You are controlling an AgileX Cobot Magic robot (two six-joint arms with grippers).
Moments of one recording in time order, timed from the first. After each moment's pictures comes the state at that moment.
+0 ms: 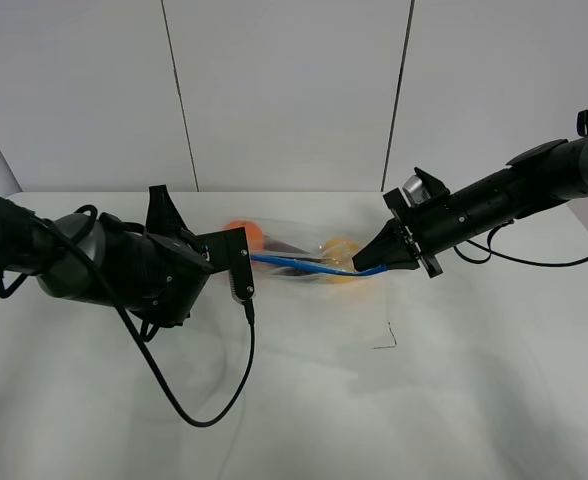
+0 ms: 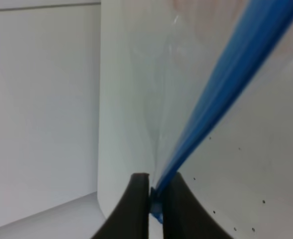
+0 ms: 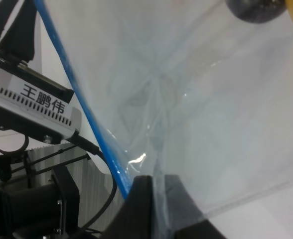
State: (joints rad) left arm -0.73 1.92 -0.91 1.58 0.72 -0.68; right arm 0.02 2.06 -1.27 1.15 1.22 -0.76
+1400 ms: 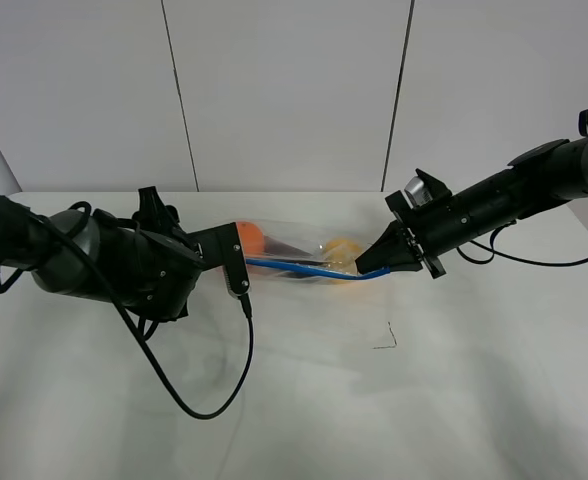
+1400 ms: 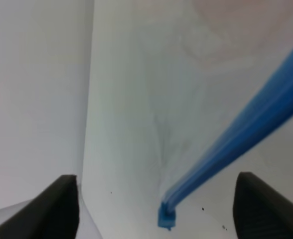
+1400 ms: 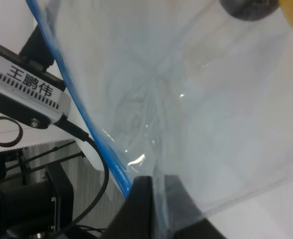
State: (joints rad) left arm -0.71 1.92 -0.91 1.57 0.71 -0.72; right arm 0.02 2.06 -1.27 1.13 1.22 -0.76
